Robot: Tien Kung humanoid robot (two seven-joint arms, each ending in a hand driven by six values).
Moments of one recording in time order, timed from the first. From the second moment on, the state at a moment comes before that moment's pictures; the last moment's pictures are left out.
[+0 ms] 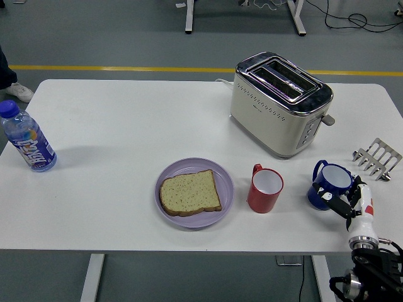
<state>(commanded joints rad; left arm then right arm) -0.19 0.00 -0.35 -0.29 0.26 0.29 0.12 0.20 -0.19 0.86 0.99 -0.59 -0.60 0.58</state>
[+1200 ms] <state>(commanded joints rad) -0.19 0.00 -0.37 -0.29 0.29 0.29 0.13 0.16 -0.22 0.94 1.11 -0.57 -0.65 0.62</state>
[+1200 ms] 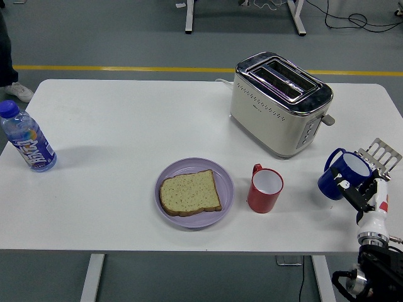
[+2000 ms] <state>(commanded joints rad) -0.19 0.00 -0.35 -0.29 0.27 0.29 0.12 0.17 -0.26 1.01 1.37 -1.25 -0.65 0.24</state>
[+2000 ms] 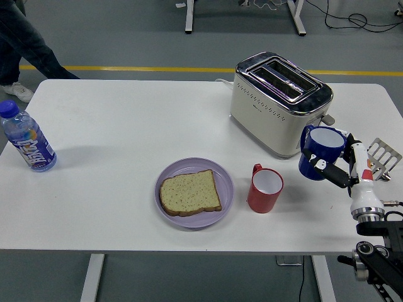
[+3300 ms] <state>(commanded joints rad) -0.20 0.01 -0.33 -0.29 0.21 0.30 0.10 0.62 -0.26 0.66 1.44 -2.11 -0.34 -0.24</state>
